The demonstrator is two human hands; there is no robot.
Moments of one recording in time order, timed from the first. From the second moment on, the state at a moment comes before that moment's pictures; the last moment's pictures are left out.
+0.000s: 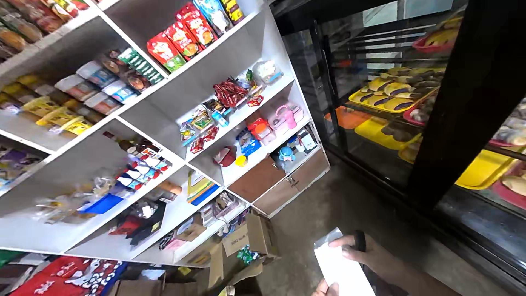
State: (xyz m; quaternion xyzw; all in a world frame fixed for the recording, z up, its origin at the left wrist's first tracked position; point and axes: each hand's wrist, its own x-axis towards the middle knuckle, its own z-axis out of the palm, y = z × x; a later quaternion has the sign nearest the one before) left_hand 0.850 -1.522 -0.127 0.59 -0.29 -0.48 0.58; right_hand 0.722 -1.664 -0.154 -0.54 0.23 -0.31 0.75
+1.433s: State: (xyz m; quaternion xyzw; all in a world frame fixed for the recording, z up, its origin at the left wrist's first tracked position) left_hand 0.950 -1.514 -0.090 0.51 -0.31 -0.42 0.68; right_hand 0.840 -1.664 -0.080 -0.67 0.15 -0.30 0.67
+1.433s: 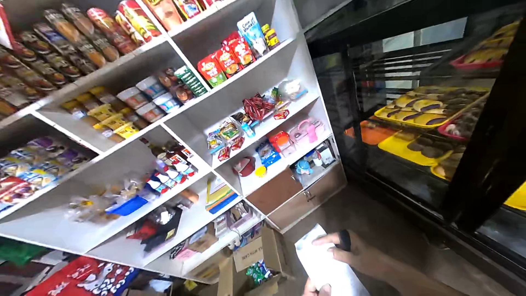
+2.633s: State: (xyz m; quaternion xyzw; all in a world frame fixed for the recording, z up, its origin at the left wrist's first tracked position) left_hand 0.938 -1.520 -0.090 0.48 -0.31 -0.43 0.69; right_hand 0.835 -1.683 -0.100 -0.64 0.12 -0.34 0.67
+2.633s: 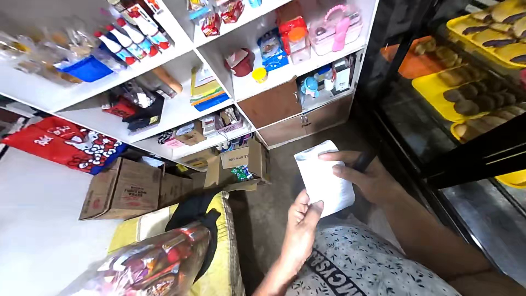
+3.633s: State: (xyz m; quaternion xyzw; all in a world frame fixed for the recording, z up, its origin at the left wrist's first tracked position) left_hand 0.955 -1.494 -0.092 0.48 -0.30 -0.43 0.70; right_hand 0.846 -1.652 -0.098 -0.64 0.13 -0.32 0.68
